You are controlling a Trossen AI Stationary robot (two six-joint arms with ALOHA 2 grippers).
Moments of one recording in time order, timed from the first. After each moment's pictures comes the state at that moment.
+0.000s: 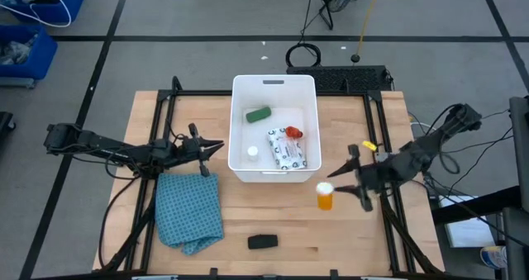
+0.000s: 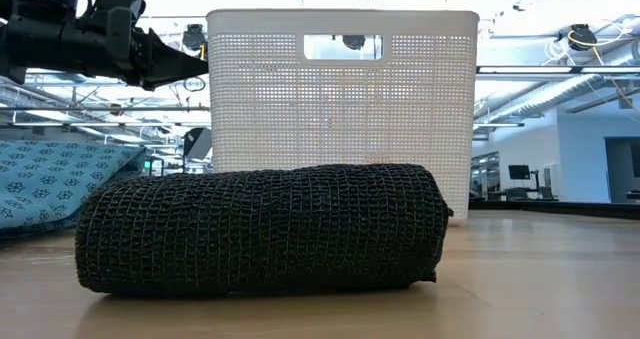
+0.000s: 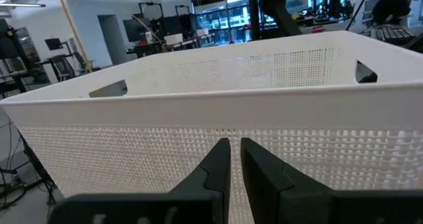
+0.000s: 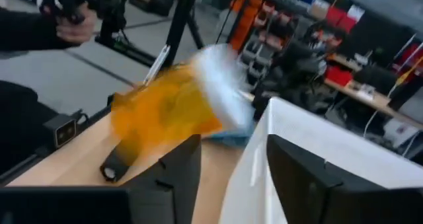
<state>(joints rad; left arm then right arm) -0.06 0.83 0.11 0.75 -0.37 0.14 0.61 0.75 0.69 -0.12 0.41 -0.28</state>
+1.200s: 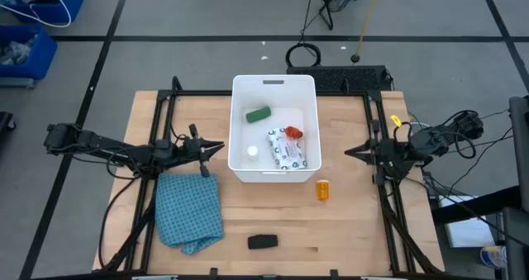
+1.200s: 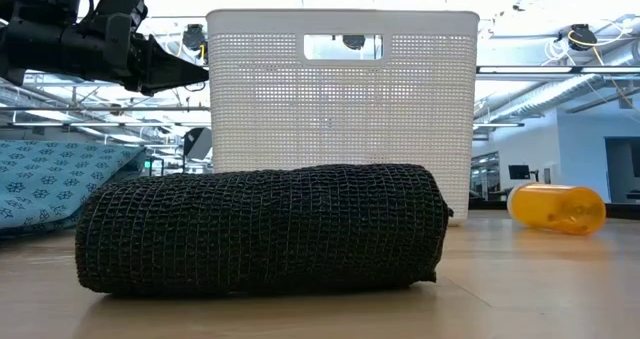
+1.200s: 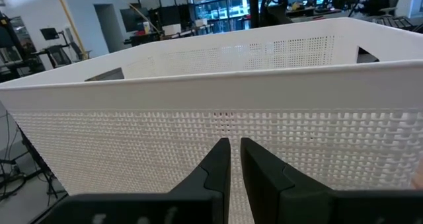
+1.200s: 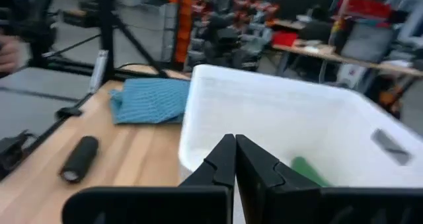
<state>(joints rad) -0.06 0.83 0.11 0.71 -0.37 0.12 0.47 0.41 0.65 -0.41 0.48 -0.08</state>
